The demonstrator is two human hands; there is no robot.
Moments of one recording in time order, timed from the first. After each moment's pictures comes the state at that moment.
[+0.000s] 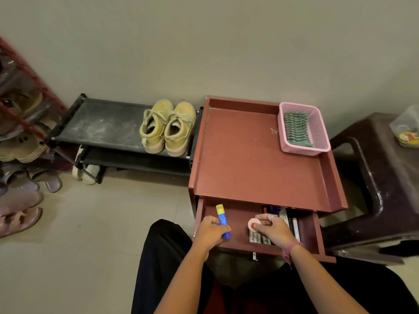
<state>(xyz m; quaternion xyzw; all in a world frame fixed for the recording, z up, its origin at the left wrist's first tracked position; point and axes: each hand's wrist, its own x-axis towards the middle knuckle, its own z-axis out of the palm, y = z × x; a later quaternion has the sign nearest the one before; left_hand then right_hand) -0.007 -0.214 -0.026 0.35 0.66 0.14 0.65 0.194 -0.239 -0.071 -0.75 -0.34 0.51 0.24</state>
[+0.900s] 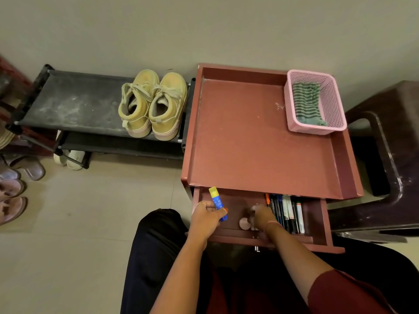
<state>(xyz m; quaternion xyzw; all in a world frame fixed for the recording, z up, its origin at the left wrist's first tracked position) -0.003 -0.186 -0.057 0.34 0.68 0.17 0.63 0.188 -0.199 -0.159 -0.77 -0.47 0.42 -0.06</state>
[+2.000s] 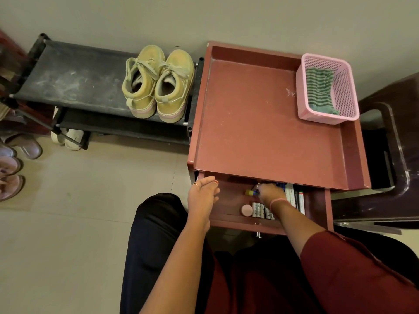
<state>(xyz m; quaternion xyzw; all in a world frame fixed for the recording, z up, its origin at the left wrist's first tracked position) -0.015 -0.179 -0.053 0.16 0.67 0.32 0.65 0.203 -0.173 -0.160 -0.72 -0.60 0.26 -0.24</state>
